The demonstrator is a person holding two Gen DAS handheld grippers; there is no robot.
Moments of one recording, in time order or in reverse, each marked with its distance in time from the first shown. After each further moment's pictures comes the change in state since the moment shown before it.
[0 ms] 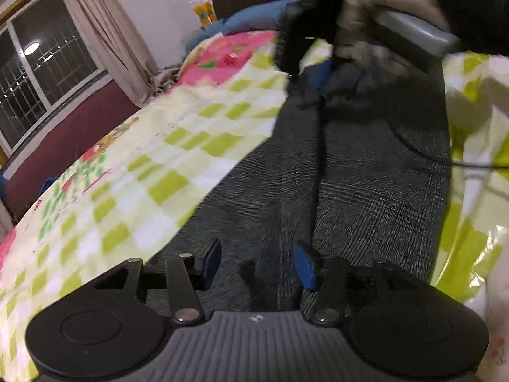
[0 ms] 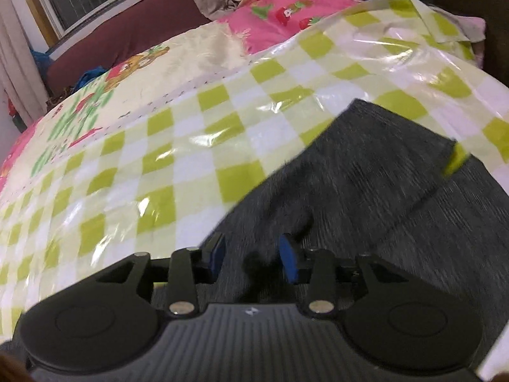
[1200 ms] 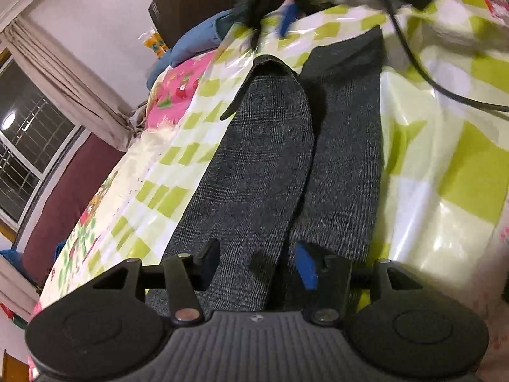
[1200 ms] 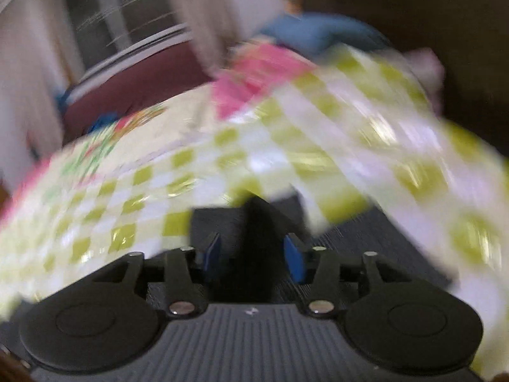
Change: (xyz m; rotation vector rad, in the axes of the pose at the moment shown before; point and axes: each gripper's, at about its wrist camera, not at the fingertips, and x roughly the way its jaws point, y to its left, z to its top) left arm -0.006 -0.097 0.038 0.264 -0.017 0.048; right arm -0.098 -0.103 -0.031 -0.135 -0.246 0.032
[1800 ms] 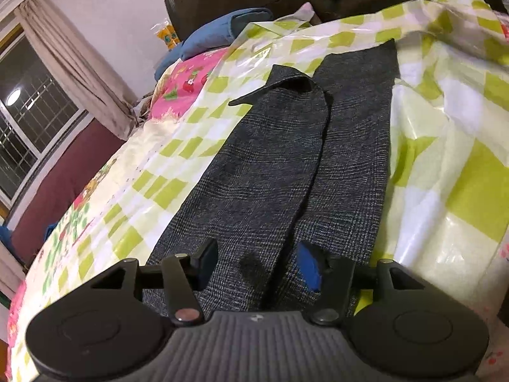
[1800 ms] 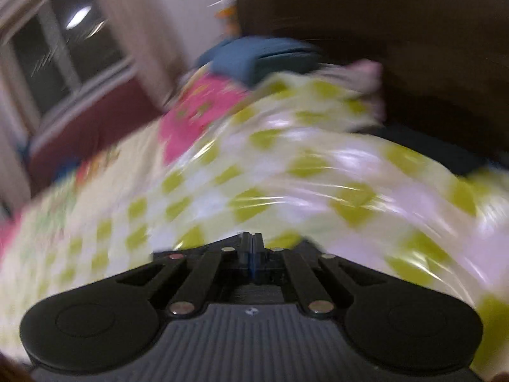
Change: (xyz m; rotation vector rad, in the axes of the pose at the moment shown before) left arm 0.009 0.006 0.002 -0.082 -0.004 -0.013; right arm -0.028 -0.104 0.009 0.351 -0.057 -0.120
